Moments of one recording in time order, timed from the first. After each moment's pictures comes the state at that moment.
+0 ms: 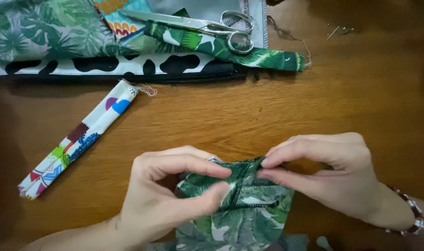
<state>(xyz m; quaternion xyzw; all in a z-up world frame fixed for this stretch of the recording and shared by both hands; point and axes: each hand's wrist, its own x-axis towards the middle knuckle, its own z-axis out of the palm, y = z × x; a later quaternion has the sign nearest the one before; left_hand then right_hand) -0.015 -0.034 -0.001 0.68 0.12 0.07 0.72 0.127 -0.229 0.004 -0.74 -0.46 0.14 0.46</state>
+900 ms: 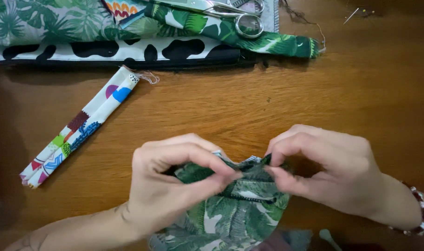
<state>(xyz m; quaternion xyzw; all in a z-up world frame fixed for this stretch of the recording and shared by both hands) -0.014 -0.034 -0.009 0.73 0.07 0.11 0.68 0.130 -0.234 -0.012 -0.71 -0.53 0.17 0.42</state>
